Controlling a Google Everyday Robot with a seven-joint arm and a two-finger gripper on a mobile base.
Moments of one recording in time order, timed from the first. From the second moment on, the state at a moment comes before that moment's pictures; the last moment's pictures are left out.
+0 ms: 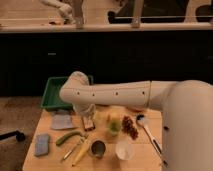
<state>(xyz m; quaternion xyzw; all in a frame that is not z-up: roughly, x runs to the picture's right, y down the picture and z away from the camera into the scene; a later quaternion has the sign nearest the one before) -0.079 0.158 0.737 -0.32 -0.14 -0.53 0.77</state>
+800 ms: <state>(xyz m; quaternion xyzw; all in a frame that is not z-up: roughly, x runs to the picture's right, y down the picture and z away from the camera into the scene) -0.085 0.158 0.734 -0.31 -0.14 -0.55 0.76</state>
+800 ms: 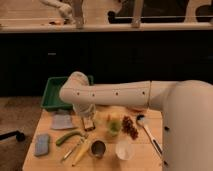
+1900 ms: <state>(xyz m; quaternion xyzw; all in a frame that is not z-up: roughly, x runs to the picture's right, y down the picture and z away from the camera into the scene) -0.224 0.179 0.746 -0.31 -0.18 -0.71 0.61</state>
